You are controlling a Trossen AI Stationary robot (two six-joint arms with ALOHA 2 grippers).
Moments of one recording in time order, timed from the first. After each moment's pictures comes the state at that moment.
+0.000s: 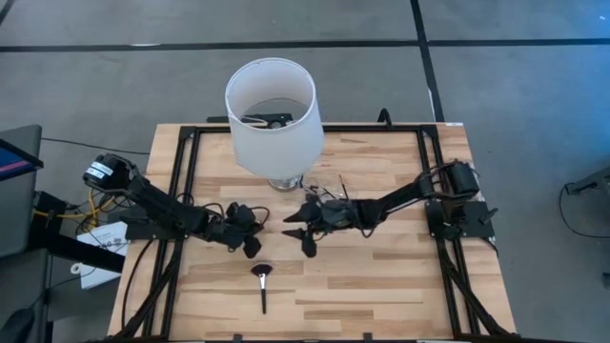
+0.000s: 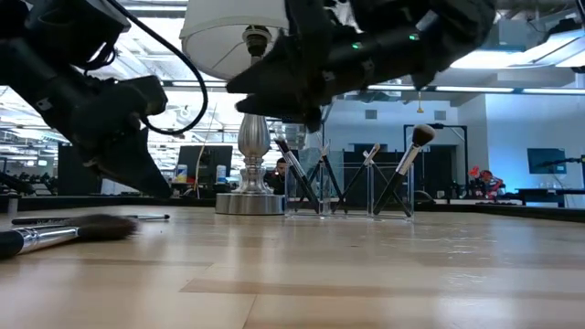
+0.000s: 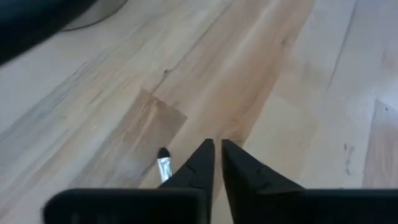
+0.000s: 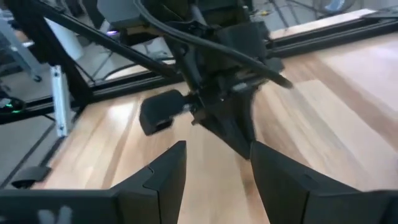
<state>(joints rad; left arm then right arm) -0.40 1.39 0.37 0.16 -0.53 -0.74 0.15 1.90 0.97 0.64 0.08 0.23</state>
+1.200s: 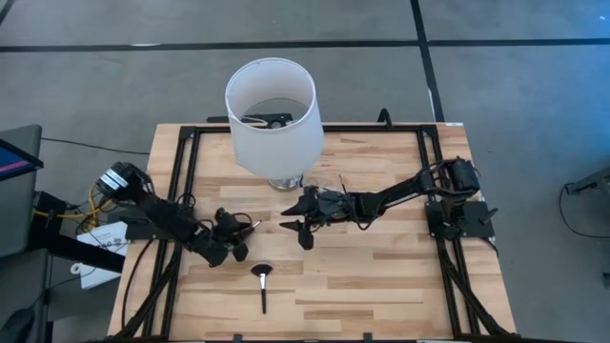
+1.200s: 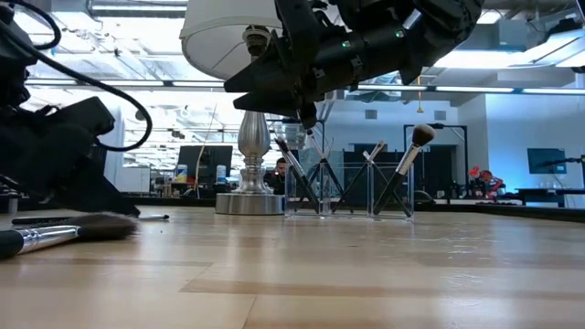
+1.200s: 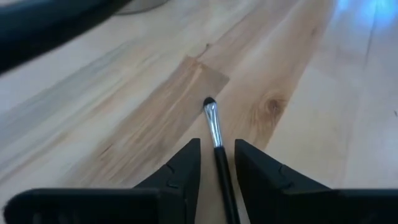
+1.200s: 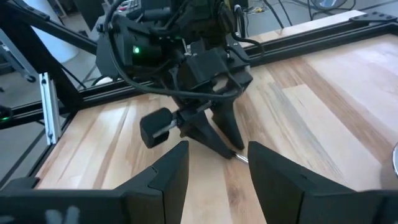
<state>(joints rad) -0.63 1.56 0.16 0.47 -0.86 -0.92 0.10 1.88 1.02 0.56 0.05 0.23</state>
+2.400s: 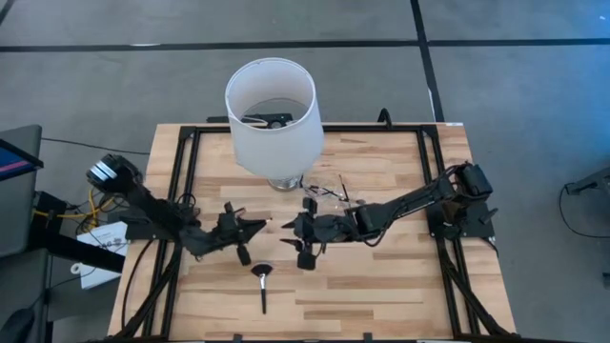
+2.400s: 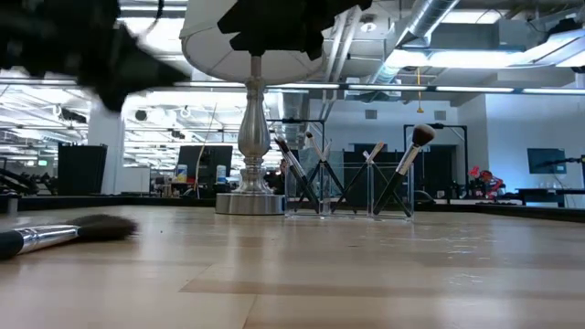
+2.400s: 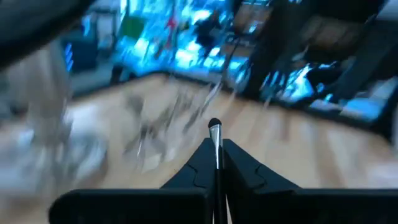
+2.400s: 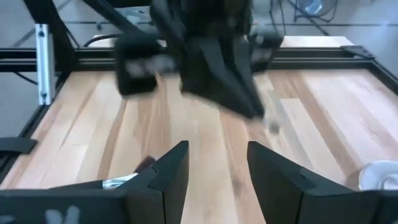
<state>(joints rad) -0.65 1.44 0.23 1.10 -1.02 -0.23 0.28 1.82 1.27 0.09 0.29 0.08</state>
